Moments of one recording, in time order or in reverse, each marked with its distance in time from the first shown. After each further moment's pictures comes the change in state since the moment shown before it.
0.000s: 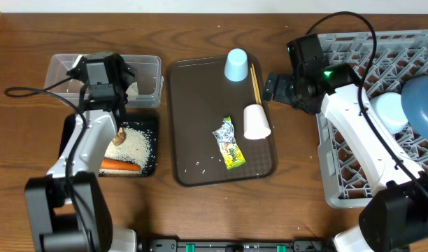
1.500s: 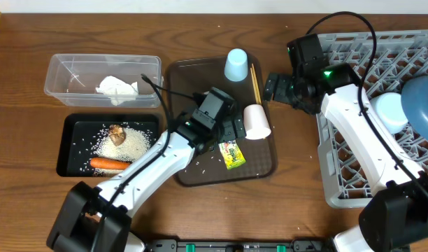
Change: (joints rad) left arm -0.703 -0.035 0.000 -0.372 0.193 0.033; right arm 0.000 0.000 0.000 0.000 0.000 0.000
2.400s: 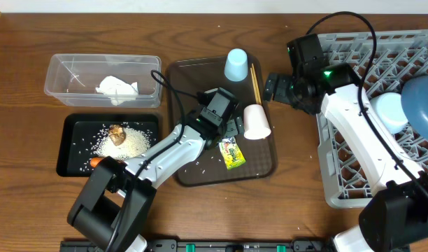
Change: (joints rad) left arm 0.000 0.148 0.000 0.133 -0.085 -0.017; right arm 0.000 0.000 0.000 0.000 0.000 0.000
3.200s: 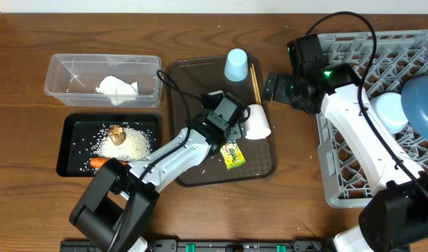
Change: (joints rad) left arm -0.050 0.002 0.000 -0.006 -0.094 -0.001; right arm 0.000 0.000 0.000 0.000 0.000 0.000
